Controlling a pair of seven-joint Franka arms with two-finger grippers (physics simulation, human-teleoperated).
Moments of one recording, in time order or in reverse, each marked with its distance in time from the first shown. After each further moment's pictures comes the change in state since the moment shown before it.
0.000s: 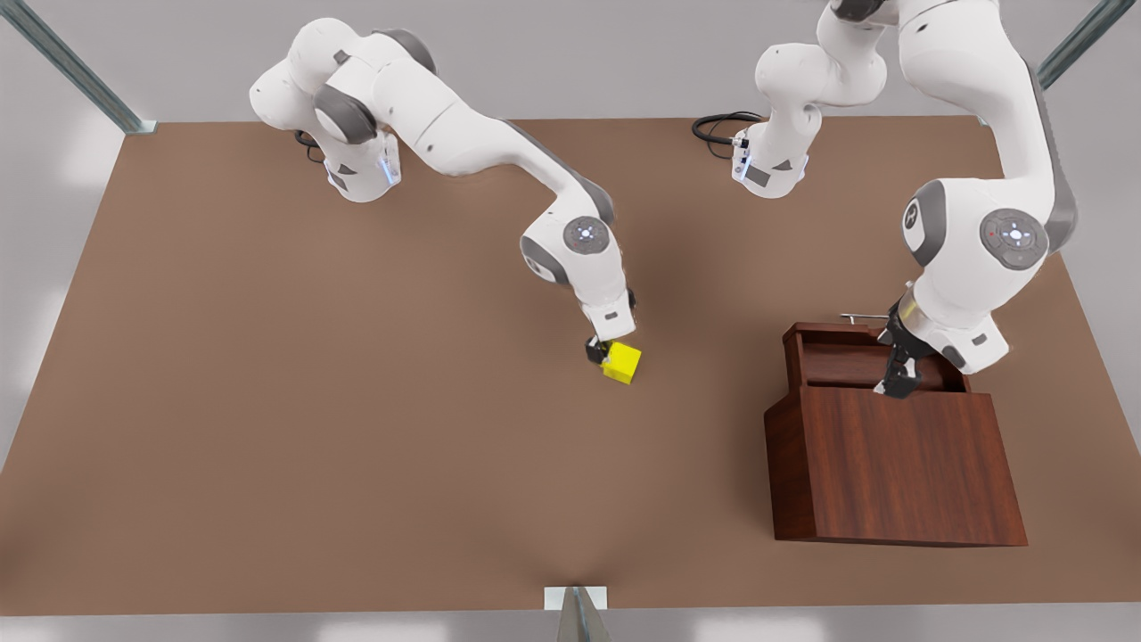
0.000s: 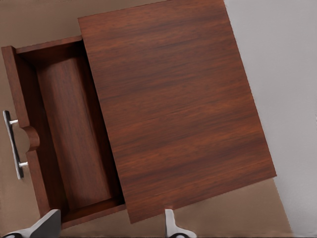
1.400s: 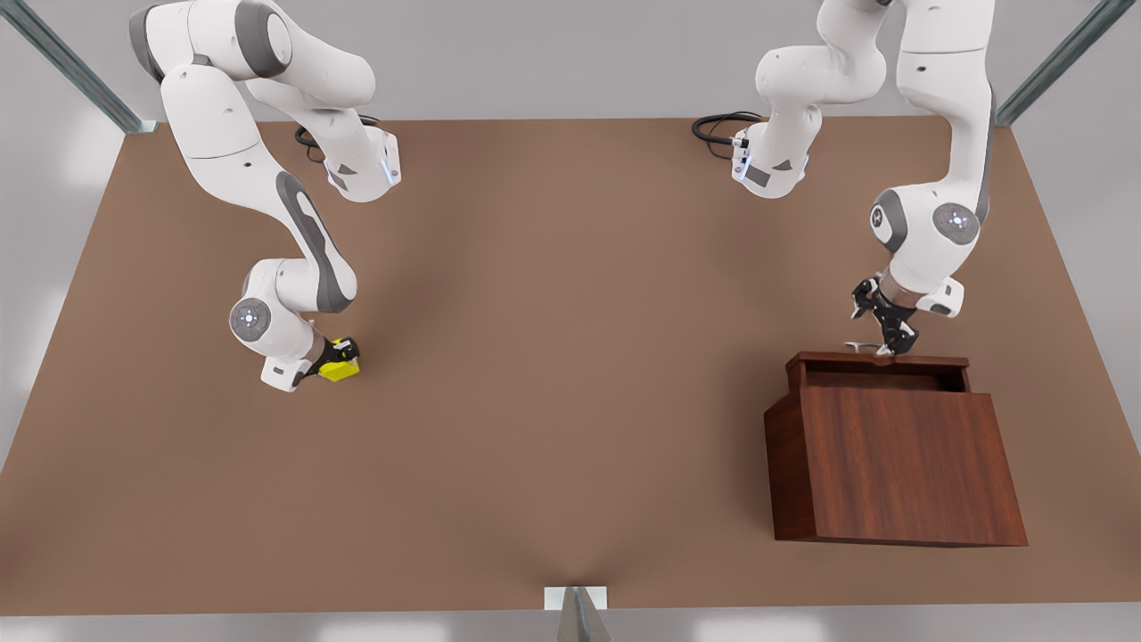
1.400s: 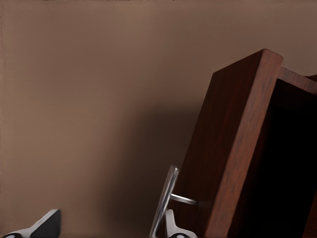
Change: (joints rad) left arm 0.150 -0.176 0.104 -0.847 -0.027 0.747 -0.422; right arm -0.837 -0.281 0.034 -0.875 0.091 0.232 -0.244
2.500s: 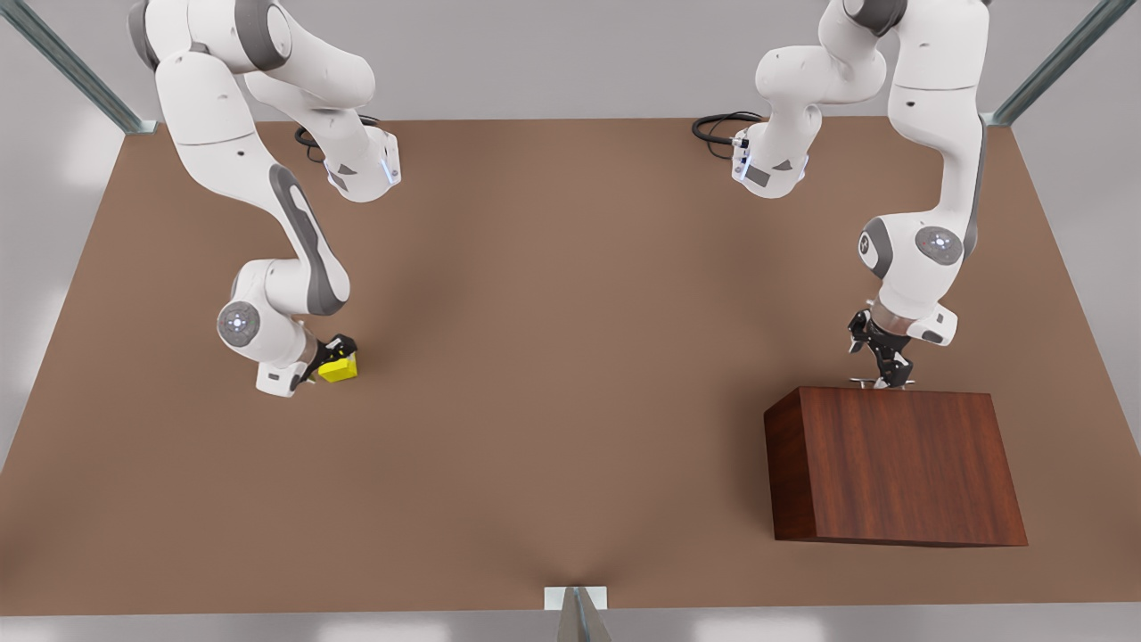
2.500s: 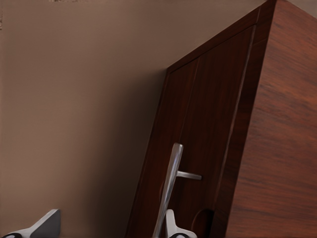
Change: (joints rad) left arm -0.006 0.156 -0.048 0.121 0.000 0.173 0.017; right arm 0.001 -0.027 0.003 0.066 0.000 -0.116 -0.122
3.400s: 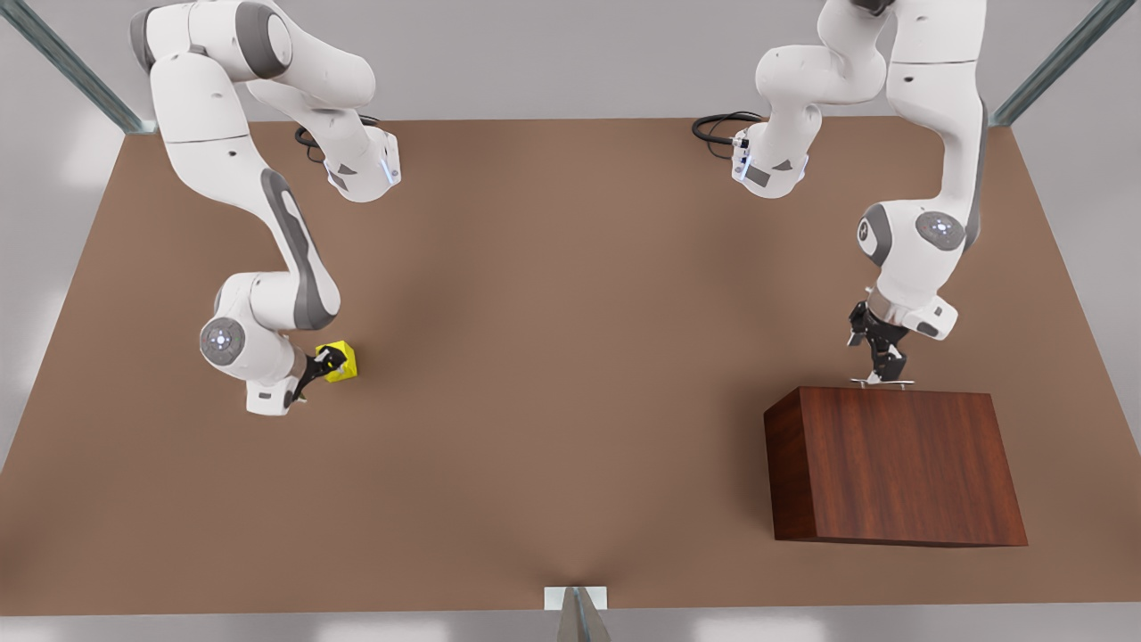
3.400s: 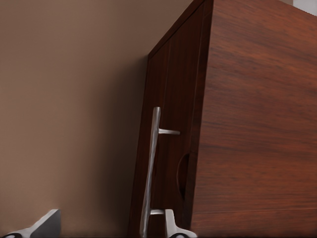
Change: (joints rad) left arm -0.041 -0.084 -0.002 -0.004 -0.002 -0.064 0.099; right arm 0.000 0.028 0.003 0.147 -0.024 -0.116 -0.145
